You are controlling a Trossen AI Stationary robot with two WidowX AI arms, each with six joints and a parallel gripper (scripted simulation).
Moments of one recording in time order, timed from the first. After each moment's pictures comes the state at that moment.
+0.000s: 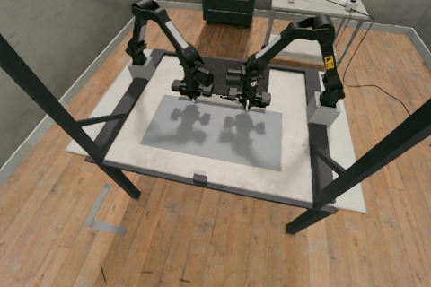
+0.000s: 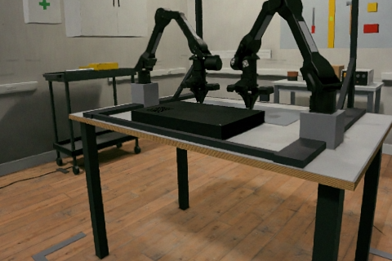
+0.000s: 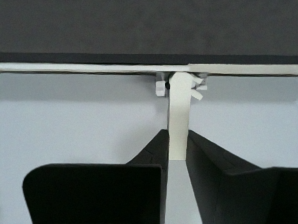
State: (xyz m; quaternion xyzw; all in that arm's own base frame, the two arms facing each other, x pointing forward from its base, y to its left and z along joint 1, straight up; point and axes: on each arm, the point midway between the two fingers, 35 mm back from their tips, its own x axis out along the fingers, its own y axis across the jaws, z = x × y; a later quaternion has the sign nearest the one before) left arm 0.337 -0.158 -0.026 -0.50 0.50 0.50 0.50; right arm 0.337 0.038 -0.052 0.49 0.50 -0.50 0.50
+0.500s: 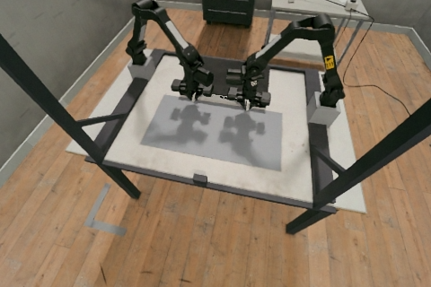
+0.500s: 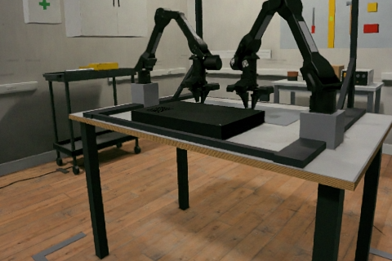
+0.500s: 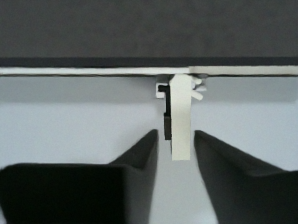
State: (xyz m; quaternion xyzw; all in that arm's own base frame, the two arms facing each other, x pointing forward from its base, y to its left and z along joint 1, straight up) left arm 0.336 -0.157 -0.025 -0.50 0.50 0.51 0.50; right arm 0.338 0.037 -0.050 0.50 0.50 -0.50 0.50
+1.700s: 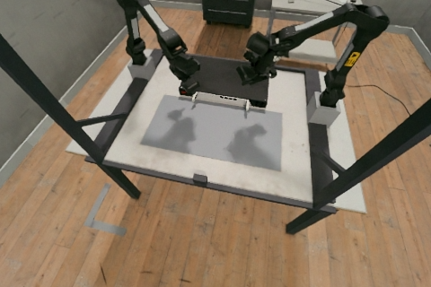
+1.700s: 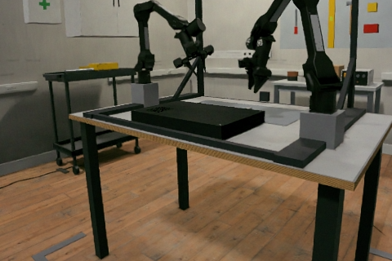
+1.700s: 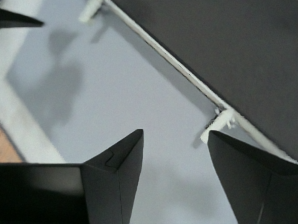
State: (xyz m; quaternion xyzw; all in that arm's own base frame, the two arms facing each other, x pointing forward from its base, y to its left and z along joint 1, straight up) left arm 0.317 -0.160 0.051 -0.24 0.57 0.28 0.74; right arm 0.342 0.025 0.085 0.37 0.48 -0.21 0.77
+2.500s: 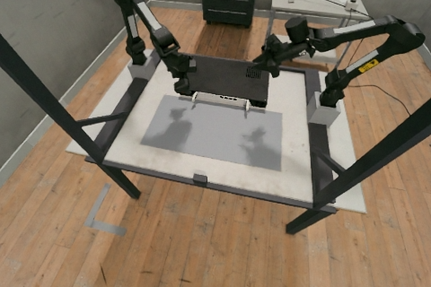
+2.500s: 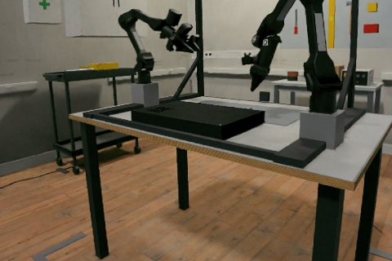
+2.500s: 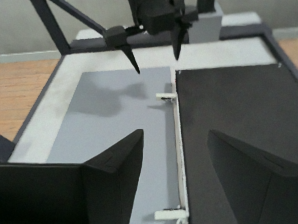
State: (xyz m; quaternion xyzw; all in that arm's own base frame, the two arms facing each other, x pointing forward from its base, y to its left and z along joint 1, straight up) left arm 0.308 -0.159 0.056 -0.11 0.57 0.16 0.80; right arm 0.316 0.012 0.170 0.04 0.27 0.01 0.96
